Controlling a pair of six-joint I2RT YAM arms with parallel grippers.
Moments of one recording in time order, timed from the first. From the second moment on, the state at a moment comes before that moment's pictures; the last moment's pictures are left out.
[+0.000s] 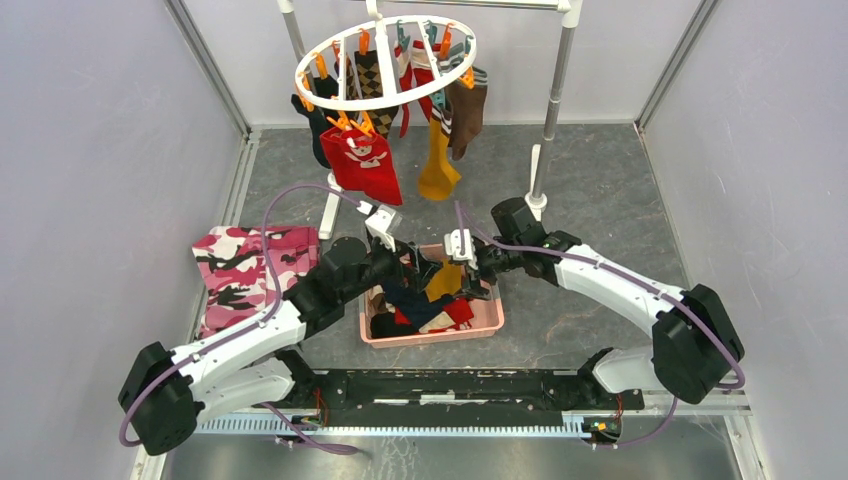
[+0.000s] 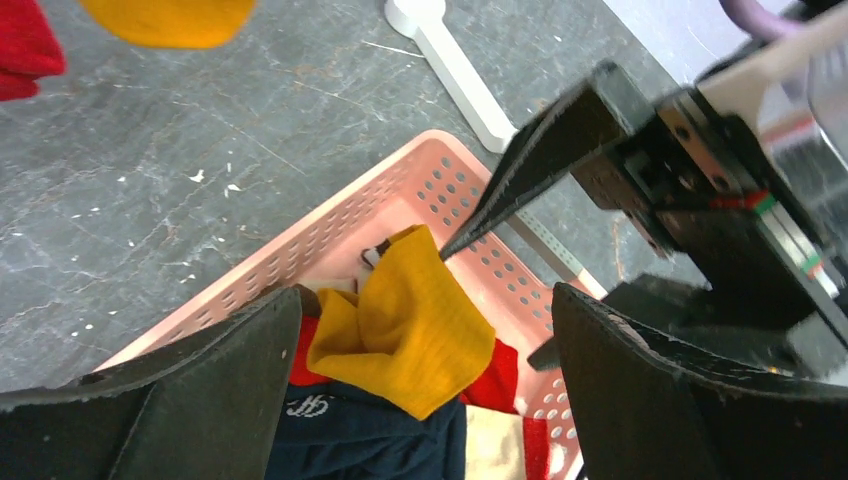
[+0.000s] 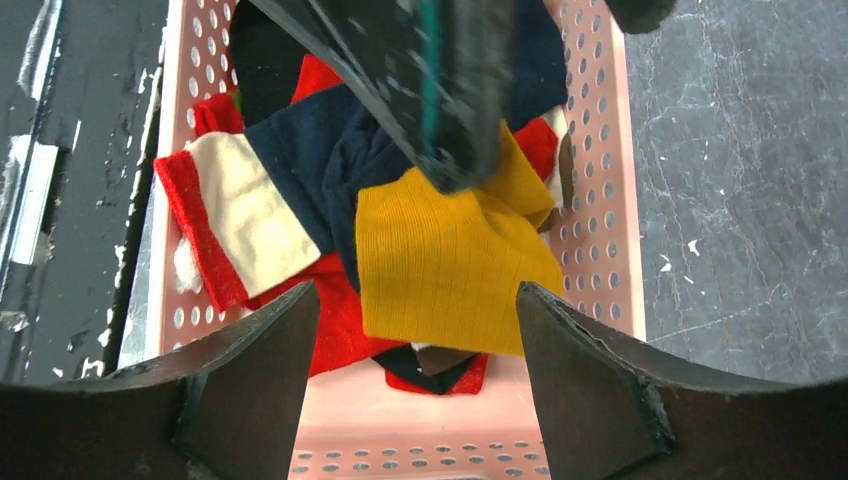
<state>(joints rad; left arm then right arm) -0.80 0.98 0.55 0.18 0.04 -0.35 0.63 1.36 0.87 -0.32 -0.79 -0.78</state>
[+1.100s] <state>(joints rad) -0.79 0.98 0.51 0.18 -0.02 -0.43 0.58 1.39 0.93 -0.34 -0.85 -0.69</state>
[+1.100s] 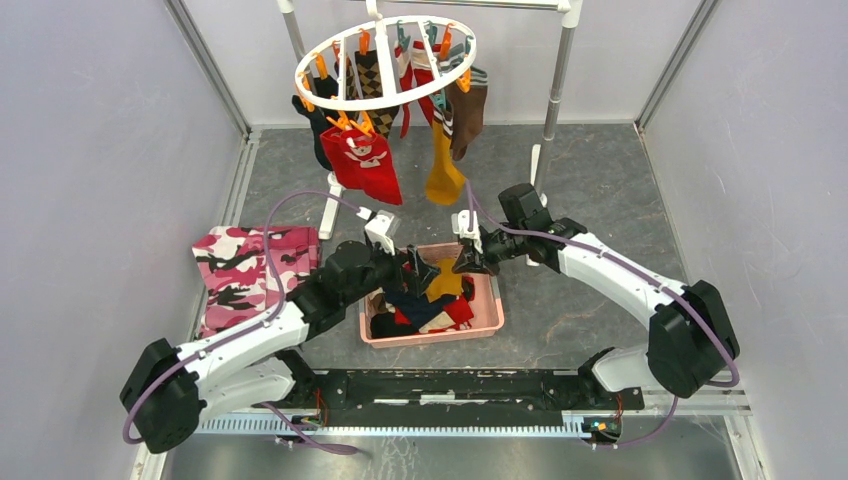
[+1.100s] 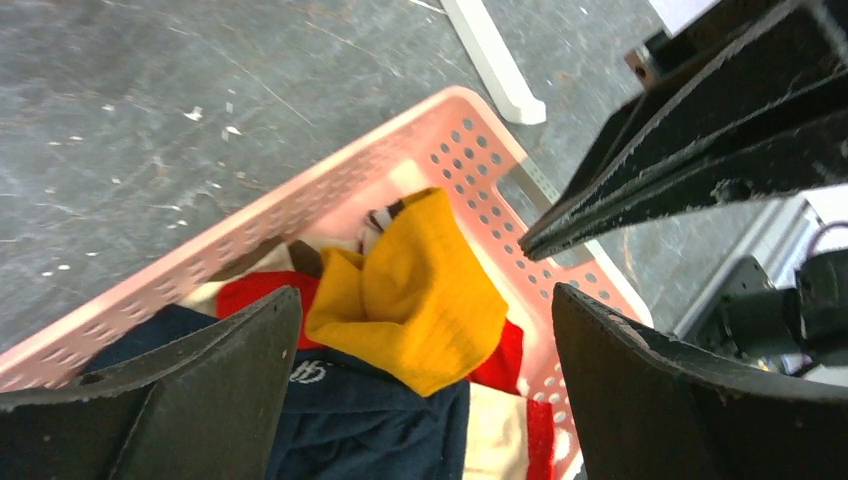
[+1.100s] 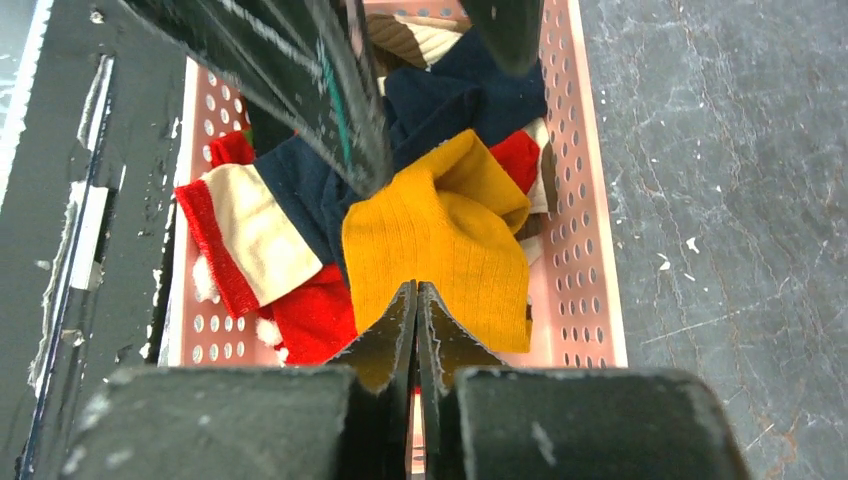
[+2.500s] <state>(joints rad) -0.75 0.91 0.73 0.08 0.14 -0.27 0.49 1.38 0.98 -0.47 -1.07 -0.80</state>
